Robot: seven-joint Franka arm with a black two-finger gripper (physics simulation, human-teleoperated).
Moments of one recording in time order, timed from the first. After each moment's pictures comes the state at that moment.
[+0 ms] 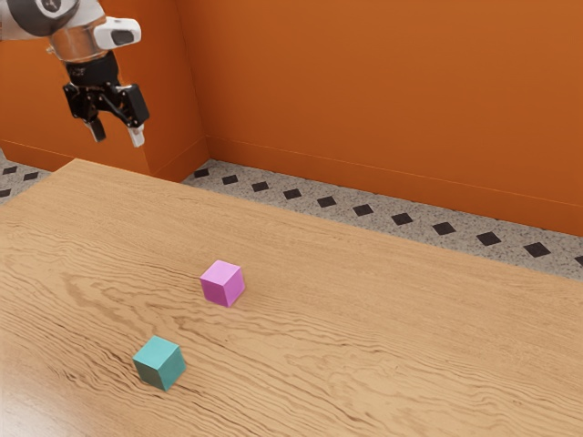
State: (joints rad) arm 0.05 0.00 0.14 -1.55 -0.05 1.56 0.15
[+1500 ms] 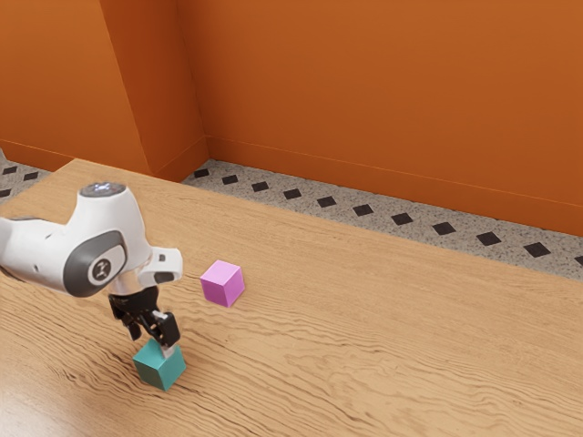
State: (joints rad) arm 0.00 -0.14 0.03 -2.62 -0.01 2.42 0.15
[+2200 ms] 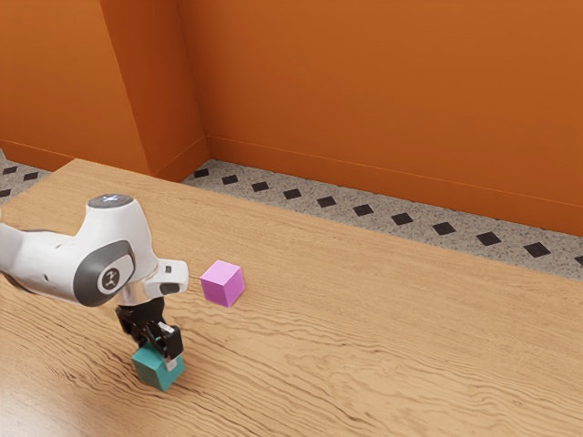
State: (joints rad) arm 0.00 -0.07 0.03 -2.61 -0.06 2.45 0.19
